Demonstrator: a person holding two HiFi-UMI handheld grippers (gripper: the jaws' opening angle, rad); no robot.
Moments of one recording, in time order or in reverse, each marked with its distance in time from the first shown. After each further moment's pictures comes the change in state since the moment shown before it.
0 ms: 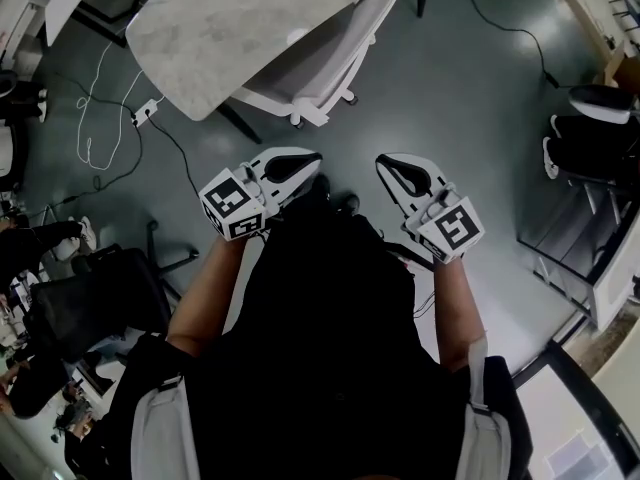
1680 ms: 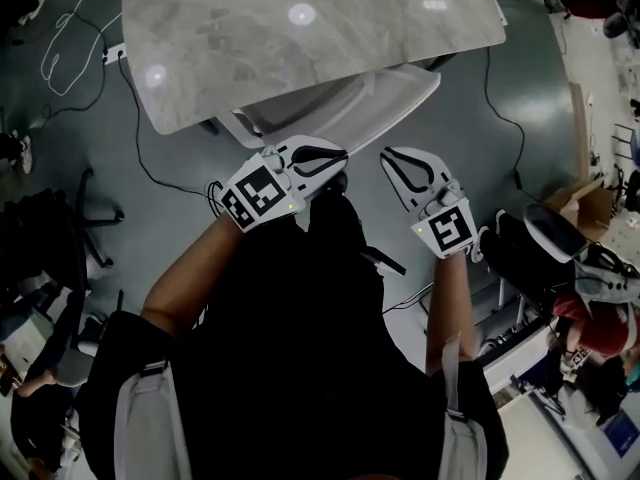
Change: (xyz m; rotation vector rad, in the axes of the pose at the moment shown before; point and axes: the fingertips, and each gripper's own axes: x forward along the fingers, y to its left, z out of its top) left arm 0.127 0.199 0.085 0.062 0.000 0.208; right arm 0.159 -0.221 0.049 -0.476 0.311 0.347
